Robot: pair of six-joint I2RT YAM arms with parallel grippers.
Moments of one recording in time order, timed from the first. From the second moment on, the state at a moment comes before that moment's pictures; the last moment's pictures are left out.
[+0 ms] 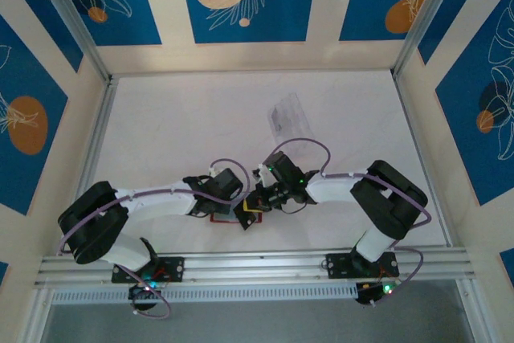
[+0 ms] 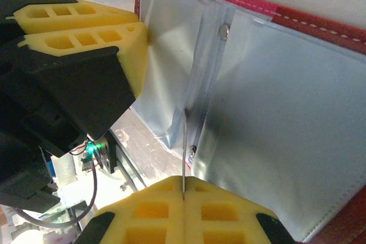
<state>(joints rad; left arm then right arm) -0.93 1.45 0.70 -0.51 -0.28 -0.68 0.81 1.63 0.67 0.06 -0.67 0.86</state>
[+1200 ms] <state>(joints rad) -0.93 1.46 0.70 -0.50 -0.29 -0.68 0.82 1.63 0.67 0.07 -0.68 0.86</state>
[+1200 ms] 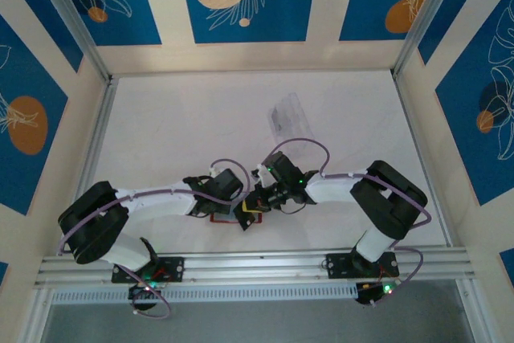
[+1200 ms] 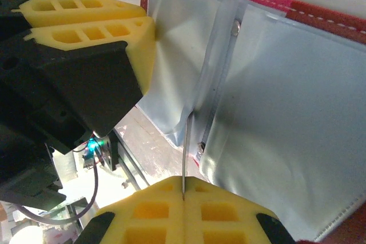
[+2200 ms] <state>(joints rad) -0.94 1.45 0.69 -0.49 -0.29 -0.68 0.82 1.63 0.68 0.04 -0.69 0.85</state>
